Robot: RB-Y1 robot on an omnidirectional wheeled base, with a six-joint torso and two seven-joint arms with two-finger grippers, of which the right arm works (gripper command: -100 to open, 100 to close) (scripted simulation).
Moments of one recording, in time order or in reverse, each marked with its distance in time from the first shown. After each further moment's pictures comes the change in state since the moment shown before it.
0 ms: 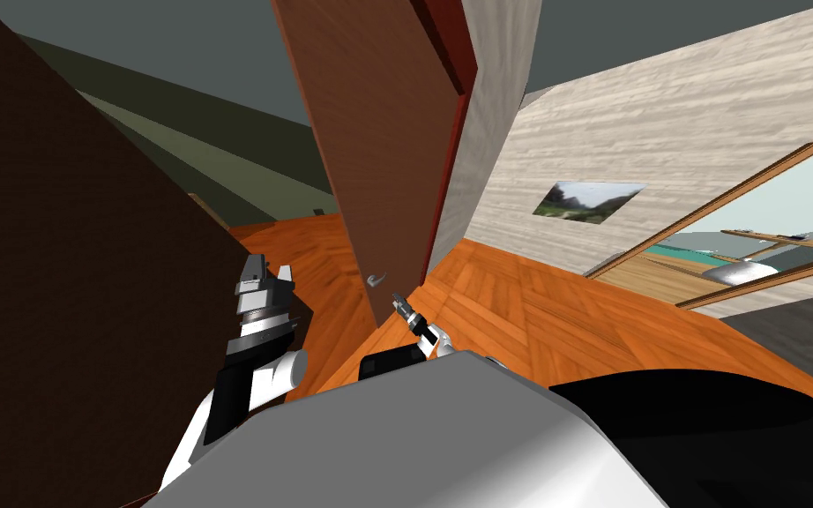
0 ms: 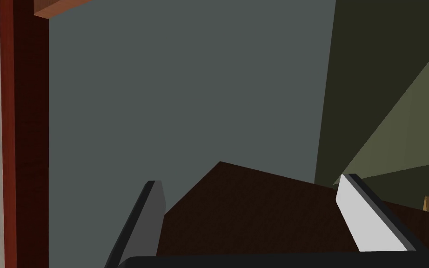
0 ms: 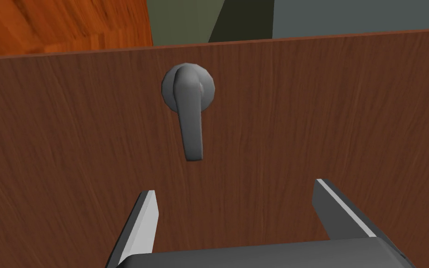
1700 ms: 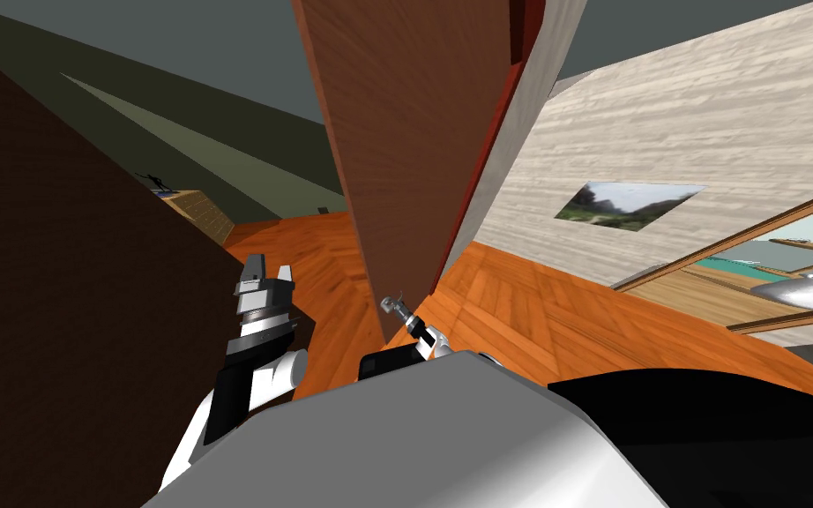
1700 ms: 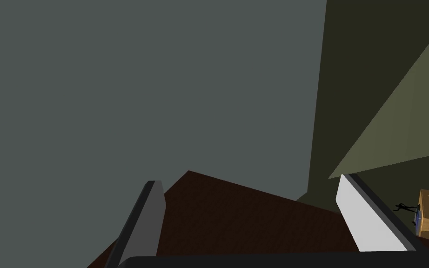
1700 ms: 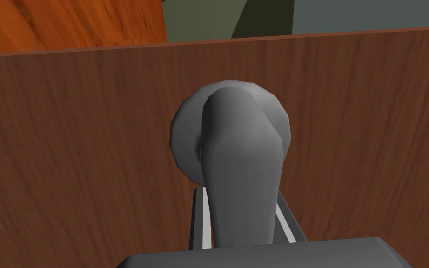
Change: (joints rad) arm -0.042 0.040 0.002 0.132 0.004 -0.035 0.026
